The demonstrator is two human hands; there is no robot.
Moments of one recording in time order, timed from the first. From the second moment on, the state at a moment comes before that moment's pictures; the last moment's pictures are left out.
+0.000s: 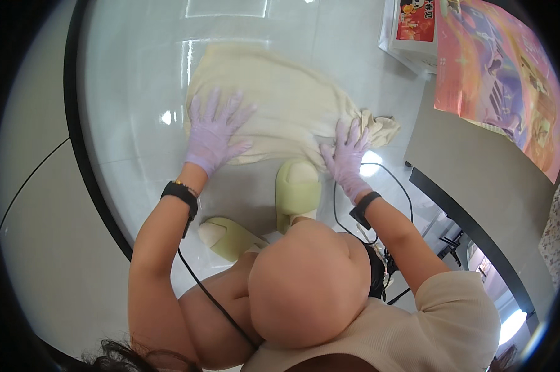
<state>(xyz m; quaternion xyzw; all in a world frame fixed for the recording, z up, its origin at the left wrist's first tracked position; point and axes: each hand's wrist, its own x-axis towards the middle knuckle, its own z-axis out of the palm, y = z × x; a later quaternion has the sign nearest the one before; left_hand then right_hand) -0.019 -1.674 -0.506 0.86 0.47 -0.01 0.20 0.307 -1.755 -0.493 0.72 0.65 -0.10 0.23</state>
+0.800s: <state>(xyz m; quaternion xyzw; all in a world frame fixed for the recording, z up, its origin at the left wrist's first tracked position) -0.005 -1.630 -0.508 0.90 0.40 -0.05 0.18 0.414 -1.864 -0.484 0.99 0.03 -0.12 -0.10</state>
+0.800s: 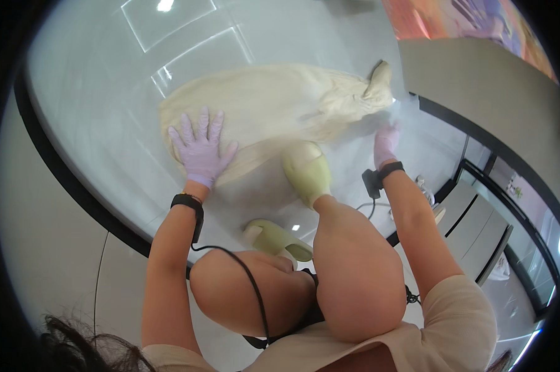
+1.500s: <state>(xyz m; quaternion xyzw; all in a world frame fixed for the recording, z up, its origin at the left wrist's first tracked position) 0.003 -1.640 -0.498 0.90 0.42 -0.07 0.09 0.460 -1.784 -0.472 0.65 0.74 -0.13 0.14</state>
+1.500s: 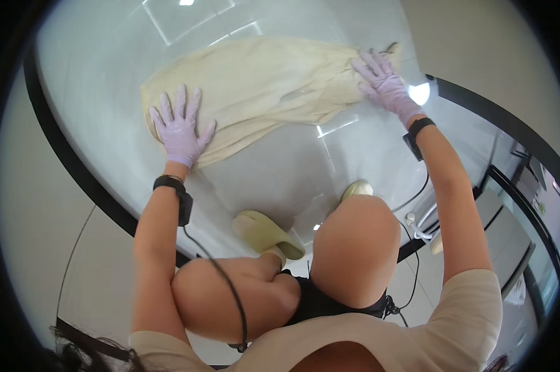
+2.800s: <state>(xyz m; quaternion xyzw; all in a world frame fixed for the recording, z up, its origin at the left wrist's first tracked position) 0.017 -1.678 -0.463 0.70 0.63 -0.19 0.28 0.443 -1.903 -0.485 0.60 0.70 -0.35 0.17</state>
